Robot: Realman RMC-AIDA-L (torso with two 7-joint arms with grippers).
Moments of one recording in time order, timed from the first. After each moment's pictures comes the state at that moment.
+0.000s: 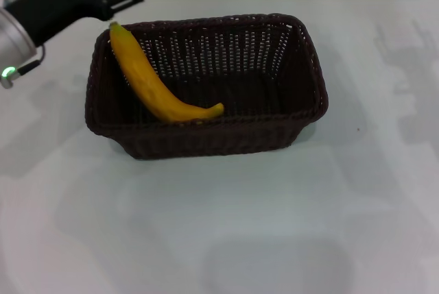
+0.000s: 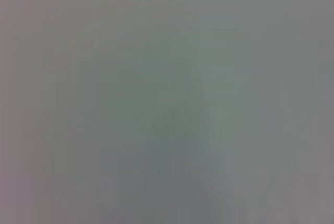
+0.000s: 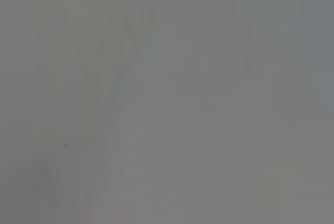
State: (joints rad) left arm -0.47 -2.08 1.00 0.70 -1.90 -1.11 2.18; right arm 0.33 2.01 -1.96 -0.78 -2.47 0.90 2.84
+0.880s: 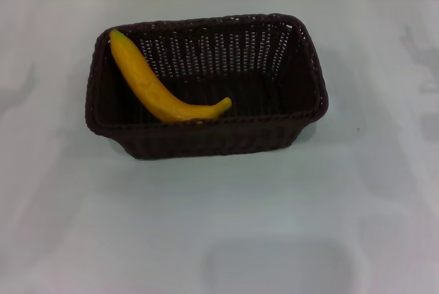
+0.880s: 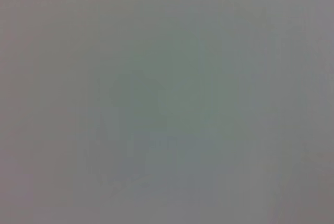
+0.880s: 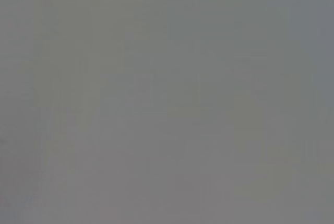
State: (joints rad) left arm -0.14 -2.09 1.02 0.73 -2.52 -1.13 2.37; right arm 0.31 2.00 -1.91 -0.76 -2.41 0.92 2.84
